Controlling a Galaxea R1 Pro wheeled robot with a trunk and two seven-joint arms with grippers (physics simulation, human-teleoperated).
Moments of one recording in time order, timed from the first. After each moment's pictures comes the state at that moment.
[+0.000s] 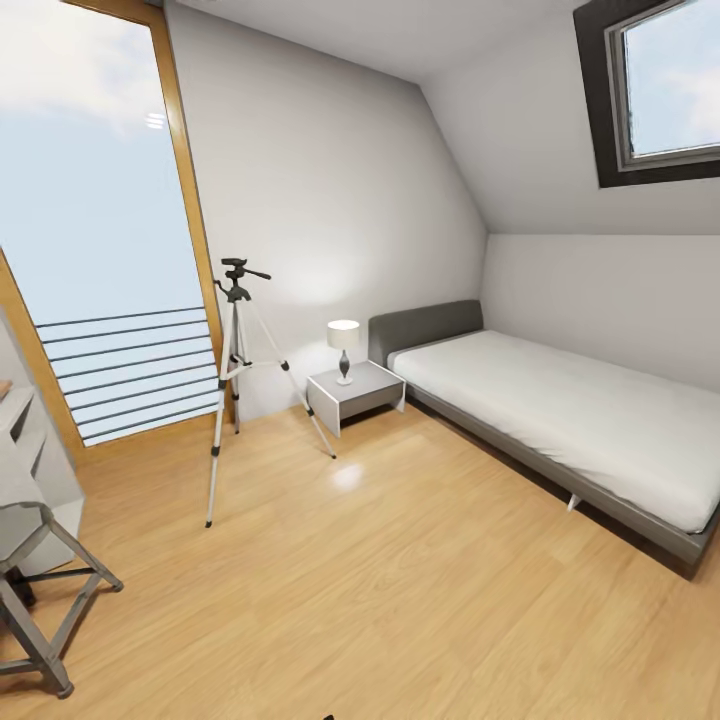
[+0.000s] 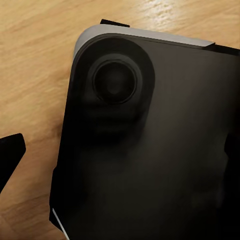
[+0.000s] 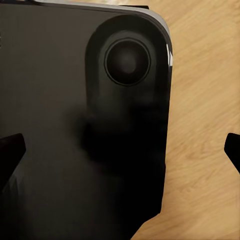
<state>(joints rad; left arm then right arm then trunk) 0.00 0.00 0.01 -0.02 0.20 -0.10 0.00 0.01 0.00 0.00 -0.01 0.01 -0.08 0.00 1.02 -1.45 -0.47</state>
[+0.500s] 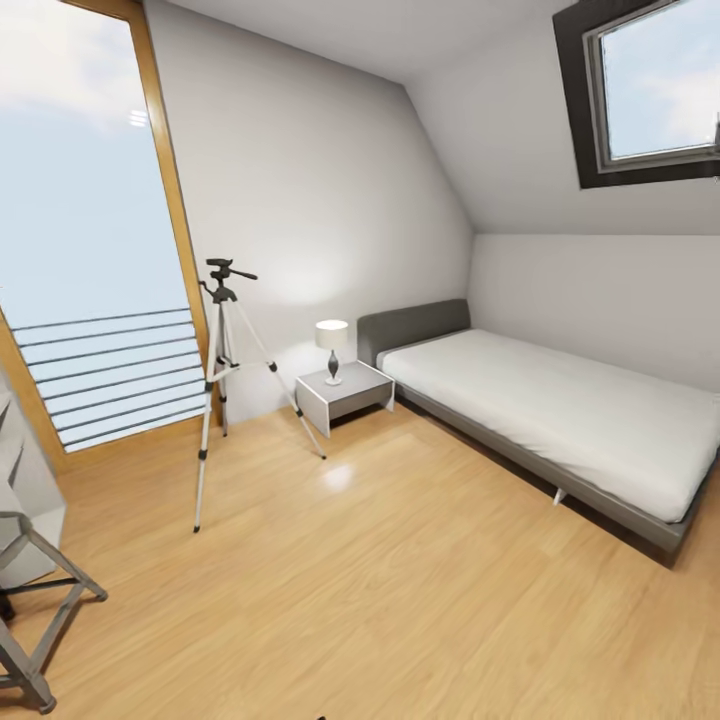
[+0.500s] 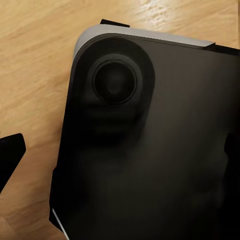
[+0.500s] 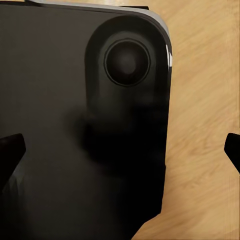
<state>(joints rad) 0.00 0.00 0.01 -0.02 0.20 -0.10 0.00 0.01 0.00 0.00 -0.01 0.01 -0.08 0.00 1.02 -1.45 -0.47</state>
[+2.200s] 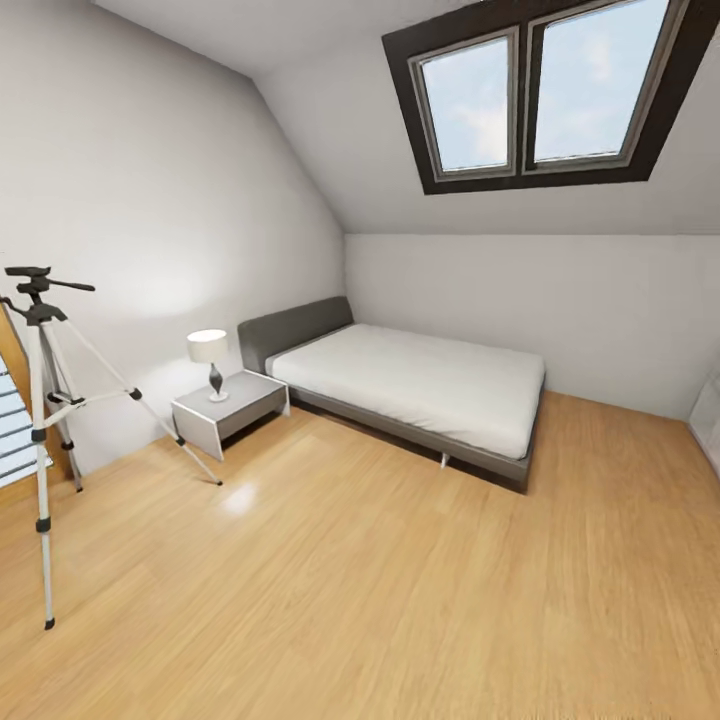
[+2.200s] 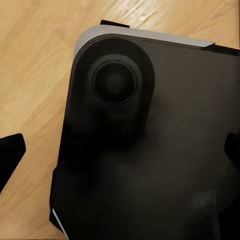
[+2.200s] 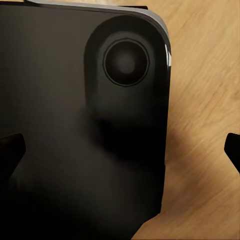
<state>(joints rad) 0.00 0.00 0.01 -0.02 0.20 -0.10 0.00 0.01 -0.01 0.00 -0.01 0.00 -0.08 0.00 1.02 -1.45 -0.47</state>
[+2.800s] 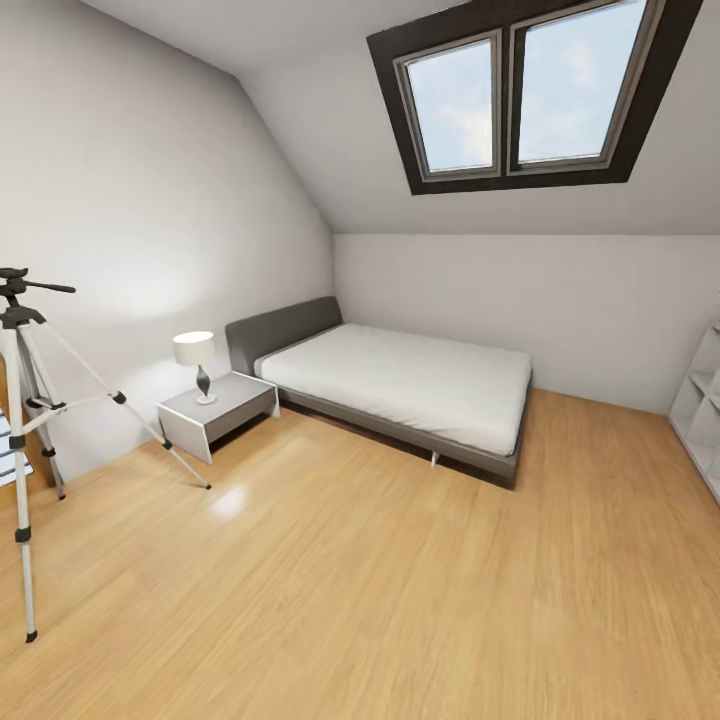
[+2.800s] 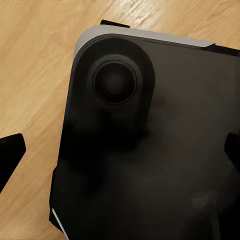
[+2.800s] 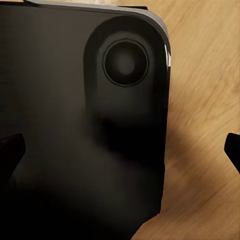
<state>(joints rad) 0.00 0.00 0.01 -0.02 0.20 -0.10 0.00 0.01 -0.01 0.00 -0.01 0.00 -0.08 0.00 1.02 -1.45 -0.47</state>
